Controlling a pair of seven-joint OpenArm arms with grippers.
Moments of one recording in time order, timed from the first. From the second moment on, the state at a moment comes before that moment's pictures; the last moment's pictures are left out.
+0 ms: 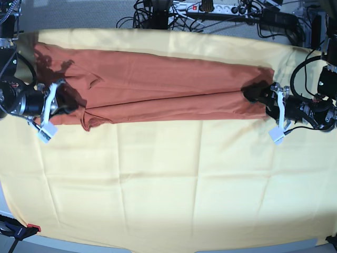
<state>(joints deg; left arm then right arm) -17.0 -47.9 21.1 73.9 -87.3 -43.9 77.0 -0.2 38.5 5.7 96.1 62.6 41.6 -73.7</state>
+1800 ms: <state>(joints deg) 5.6 -46.5 -28.7 73.8 -87.3 -43.2 77.3 -13.5 29.3 17.0 102.7 38.1 41.8 -59.2</state>
